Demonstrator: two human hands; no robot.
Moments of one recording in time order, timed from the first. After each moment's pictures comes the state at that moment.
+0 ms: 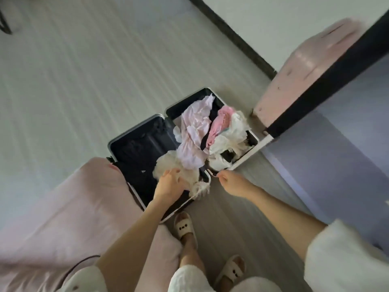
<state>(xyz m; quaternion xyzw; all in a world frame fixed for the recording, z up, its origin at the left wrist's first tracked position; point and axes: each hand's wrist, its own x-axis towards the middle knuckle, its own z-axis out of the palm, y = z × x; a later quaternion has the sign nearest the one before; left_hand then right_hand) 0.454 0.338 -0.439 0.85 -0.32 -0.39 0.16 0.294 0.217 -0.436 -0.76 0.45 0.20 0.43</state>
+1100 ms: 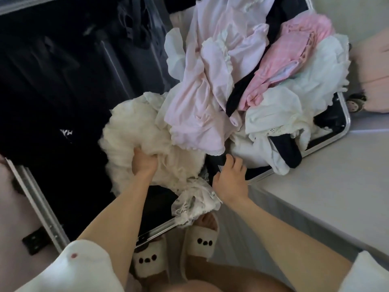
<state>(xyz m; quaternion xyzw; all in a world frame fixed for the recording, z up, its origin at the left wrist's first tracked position) 0.549 0.242 -1.008 0.86 0.11 -0.44 0.23 0.387 0.140 -0.947 -0.78 0.49 0.30 0.23</state>
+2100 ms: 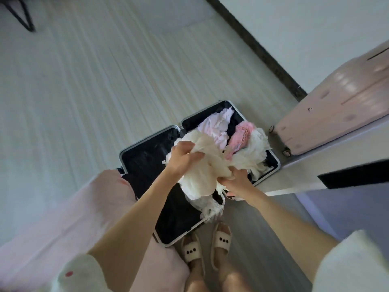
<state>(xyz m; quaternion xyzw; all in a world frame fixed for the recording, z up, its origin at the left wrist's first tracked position) 0.574 0.246 -0.419 0.72 -0.18 -0.48 0.46 0.414 0.166 -0.467 -0.66 0.52 0.08 0.54</state>
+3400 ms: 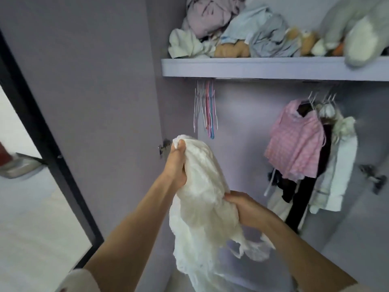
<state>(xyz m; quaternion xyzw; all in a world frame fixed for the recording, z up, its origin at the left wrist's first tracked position) 0.106 0.088 -0.069 0.40 -0.38 -0.64 0.54 -0.070 0.138 -0.151 -0.42 0.43 -0.39 0.70</state>
